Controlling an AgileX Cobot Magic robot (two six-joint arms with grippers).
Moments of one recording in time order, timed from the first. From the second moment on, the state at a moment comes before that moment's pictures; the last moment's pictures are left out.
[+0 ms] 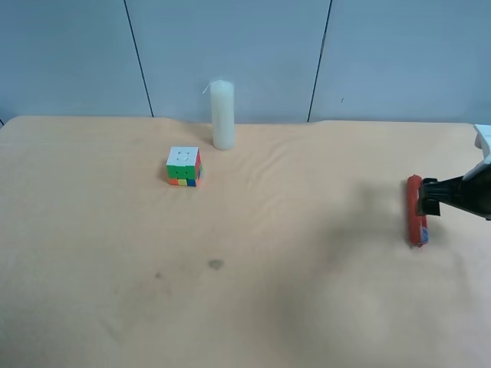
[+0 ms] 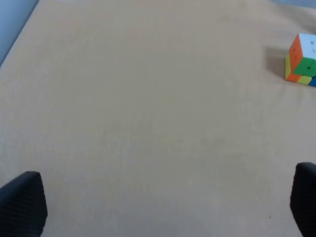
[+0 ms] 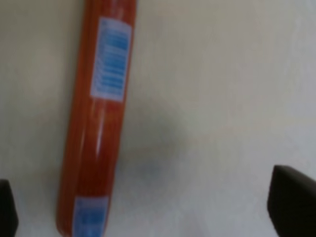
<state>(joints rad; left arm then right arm) 0.06 -0.01 -0.50 0.04 1.06 -0.12 -0.12 1.53 -0.59 -0.23 0.25 0.22</state>
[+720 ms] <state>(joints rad) 0.06 -0.01 -0.50 0.04 1.06 -0.12 -0.12 1.79 -0.60 -0.23 0.02 0.21</state>
